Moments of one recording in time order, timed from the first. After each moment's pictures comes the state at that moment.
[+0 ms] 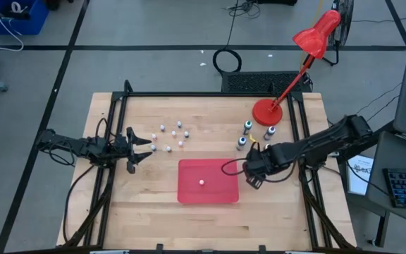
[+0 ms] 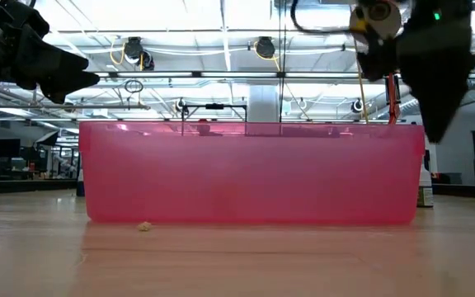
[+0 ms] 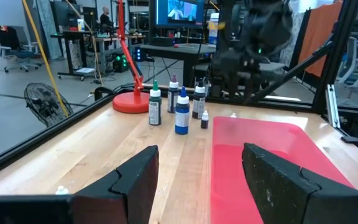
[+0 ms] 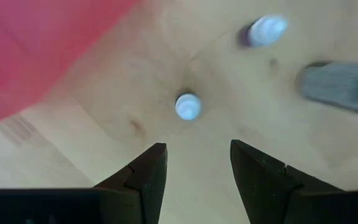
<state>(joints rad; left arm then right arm) -0.26 0.03 0.05 -0.04 -0.39 -0.07 0.29 1.45 0.98 -1.05 0.07 0.99</state>
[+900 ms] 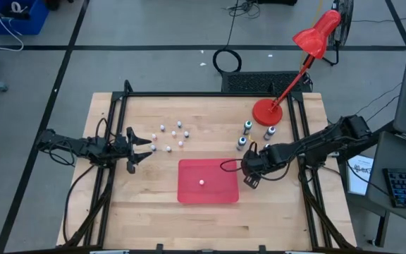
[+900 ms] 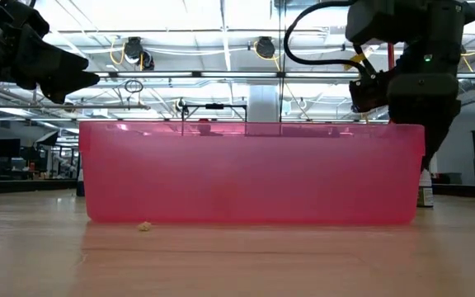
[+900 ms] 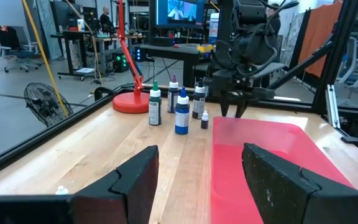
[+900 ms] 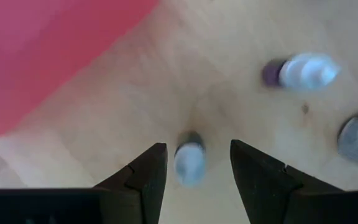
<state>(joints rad) -0.26 0.03 0.05 -0.04 -0.39 -0.07 0.22 1.46 0.81 -0.75 0.08 0.85</state>
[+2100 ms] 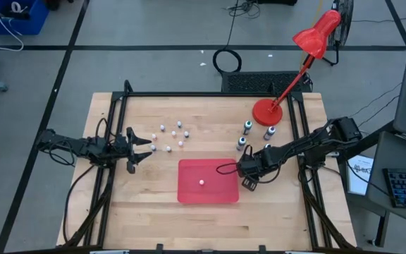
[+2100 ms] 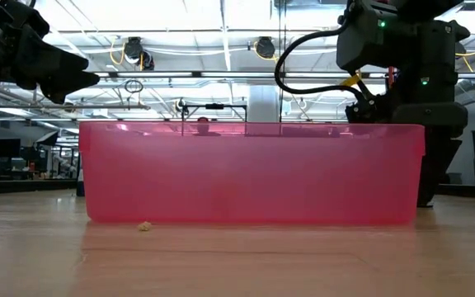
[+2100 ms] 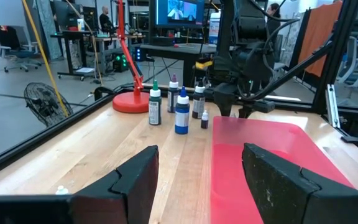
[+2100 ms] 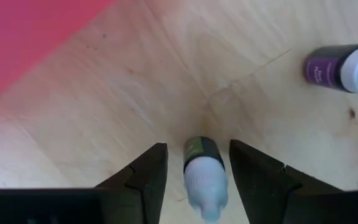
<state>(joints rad) -0.26 0.03 0.05 -0.04 -0.39 -0.07 0.22 1.59 0.81 -0.70 0.02 0.80</state>
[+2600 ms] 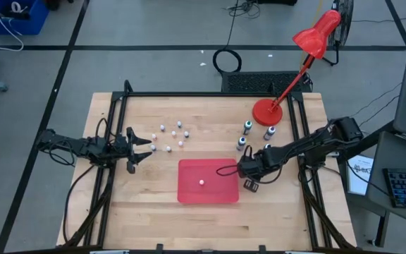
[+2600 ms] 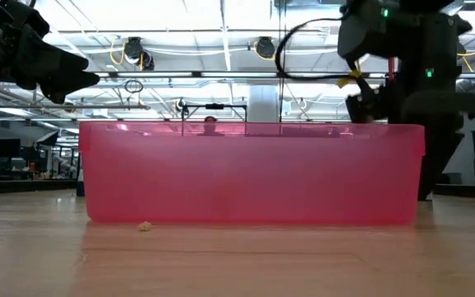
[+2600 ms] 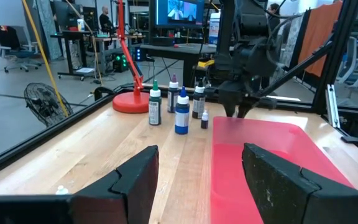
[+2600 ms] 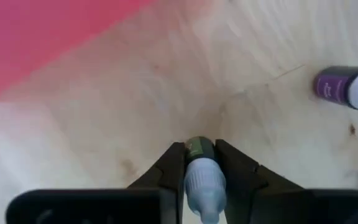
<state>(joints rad) -0.26 0.03 0.05 -0.04 -0.39 -0.07 0.23 1.56 0.83 -0.71 0.02 0.70</state>
